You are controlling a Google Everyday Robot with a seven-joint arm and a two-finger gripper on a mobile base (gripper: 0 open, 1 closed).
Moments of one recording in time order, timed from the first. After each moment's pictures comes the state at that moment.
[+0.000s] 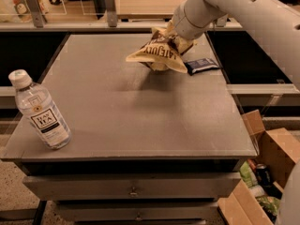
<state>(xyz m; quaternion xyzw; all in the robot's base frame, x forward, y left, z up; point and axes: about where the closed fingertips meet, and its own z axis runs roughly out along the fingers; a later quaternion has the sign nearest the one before) 0.730 -0.081 0.907 -0.82 0.46 -0.16 0.30</state>
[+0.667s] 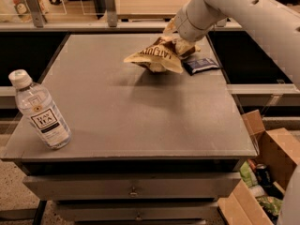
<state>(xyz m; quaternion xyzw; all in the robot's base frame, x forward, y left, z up) 0.730 -0.089 0.901 -0.82 0.47 -0.16 0.30</state>
